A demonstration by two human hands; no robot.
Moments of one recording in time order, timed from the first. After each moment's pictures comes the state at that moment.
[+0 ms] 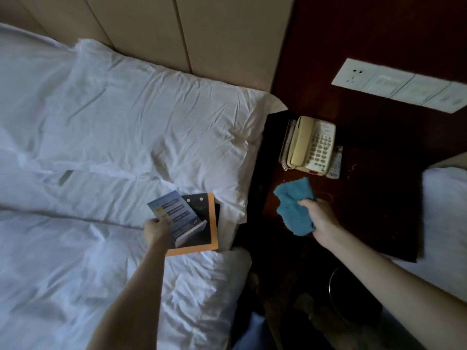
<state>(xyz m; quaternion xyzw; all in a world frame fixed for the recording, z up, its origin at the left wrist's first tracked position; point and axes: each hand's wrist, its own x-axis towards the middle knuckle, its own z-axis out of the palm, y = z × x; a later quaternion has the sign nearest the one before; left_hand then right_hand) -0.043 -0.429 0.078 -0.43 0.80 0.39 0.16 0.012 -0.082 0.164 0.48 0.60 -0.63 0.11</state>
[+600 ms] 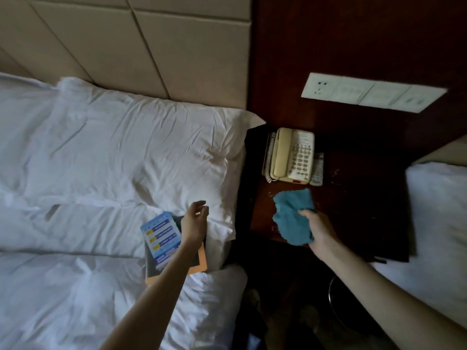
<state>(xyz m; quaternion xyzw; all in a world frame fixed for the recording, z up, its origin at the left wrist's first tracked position) -0.063 -0.298 0.130 -0.15 0.82 0.52 0.19 0.029 -0.041 0.165 0.50 0.50 -0.70 0.05</state>
